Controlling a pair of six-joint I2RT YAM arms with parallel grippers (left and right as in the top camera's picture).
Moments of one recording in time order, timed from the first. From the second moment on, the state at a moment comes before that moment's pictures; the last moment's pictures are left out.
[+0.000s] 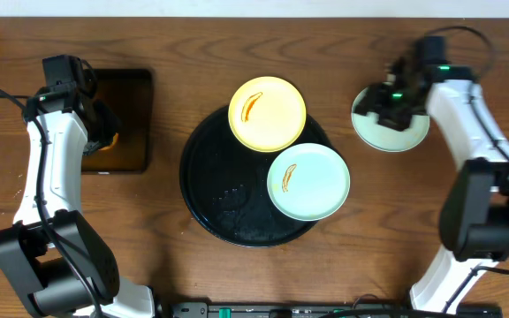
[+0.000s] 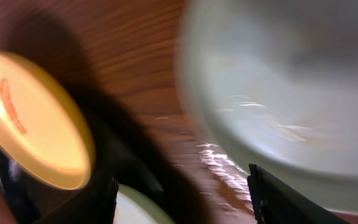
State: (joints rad) left arm 0.27 1.70 1.36 -0.90 -0.10 -0.48; right arm 0.04 1.98 1.54 -0.85 -0.36 0.37
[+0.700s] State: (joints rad) left arm 0.27 1.70 1.36 -0.89 -0.09 -0.48; right arm 0.48 2.06 1.54 -0.72 0.06 0.82
